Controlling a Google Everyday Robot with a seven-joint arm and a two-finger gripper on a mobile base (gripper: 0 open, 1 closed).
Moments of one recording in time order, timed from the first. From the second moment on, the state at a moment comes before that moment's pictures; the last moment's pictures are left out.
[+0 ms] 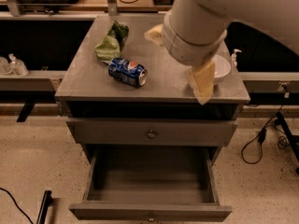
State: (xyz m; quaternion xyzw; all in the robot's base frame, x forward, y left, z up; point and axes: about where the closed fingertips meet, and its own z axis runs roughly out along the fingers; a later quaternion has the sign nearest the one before) arm 0.501 -0.075 0.974 -0.86 0.43 -0.22 0.14
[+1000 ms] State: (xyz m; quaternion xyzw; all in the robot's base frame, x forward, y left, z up) arm 0.630 0.027 0.989 -0.91 0.26 -0.18 0.28
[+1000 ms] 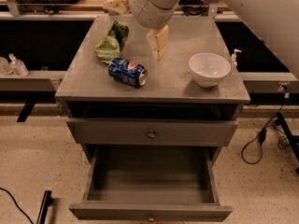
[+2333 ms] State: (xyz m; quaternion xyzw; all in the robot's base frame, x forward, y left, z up) arm 0.755 0.022 0.953 -0.90 0.24 -0.25 0.26
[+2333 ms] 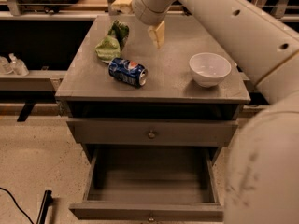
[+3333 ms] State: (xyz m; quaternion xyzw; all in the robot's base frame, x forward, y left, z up) arm 0.828 0.072 0.910 -0.90 0.22 -0.23 0.29
